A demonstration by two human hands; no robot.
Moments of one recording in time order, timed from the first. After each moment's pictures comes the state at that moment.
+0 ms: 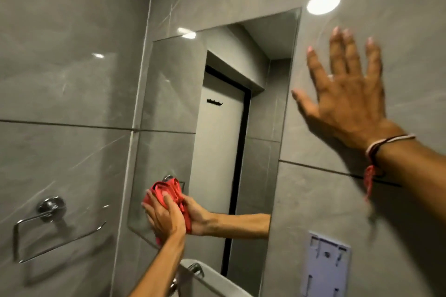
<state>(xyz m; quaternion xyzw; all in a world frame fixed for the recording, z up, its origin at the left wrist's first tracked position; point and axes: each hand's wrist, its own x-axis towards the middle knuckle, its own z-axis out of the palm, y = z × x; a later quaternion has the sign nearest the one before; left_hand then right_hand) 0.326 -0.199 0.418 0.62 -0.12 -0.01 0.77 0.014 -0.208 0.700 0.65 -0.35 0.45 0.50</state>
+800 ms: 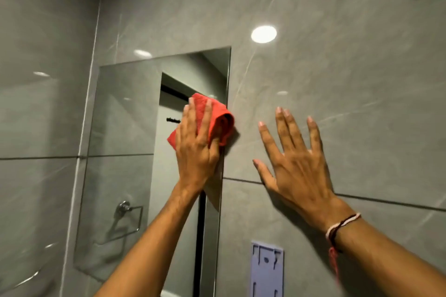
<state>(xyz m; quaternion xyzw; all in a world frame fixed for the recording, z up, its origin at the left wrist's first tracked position) 0.191 -0.209 0.623 0.48 -0.52 0.41 0.58 -0.042 -0.193 0.617 0.66 -0.40 0.38 0.51</state>
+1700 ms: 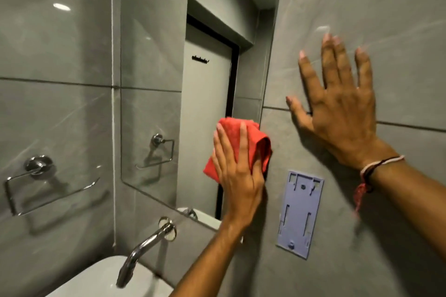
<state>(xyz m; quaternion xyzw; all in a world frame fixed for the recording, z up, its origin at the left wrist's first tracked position) 0.136 -0.196 0.430 0.53 -0.49 0.25 0.64 -0.022 -0.206 0.593 0.68 -0.36 0.42 0.49</state>
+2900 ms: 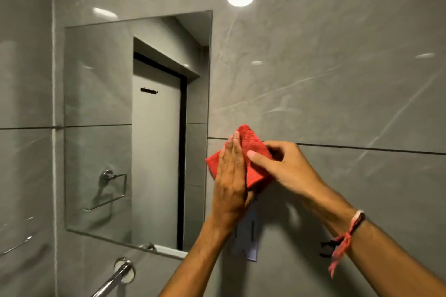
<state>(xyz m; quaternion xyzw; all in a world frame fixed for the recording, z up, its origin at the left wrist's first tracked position) 0.076 -0.162 0.479 0.31 -0.68 0.30 0.59 -0.064 -0.124 0.560 0.75 -0.30 0.54 -0.25</state>
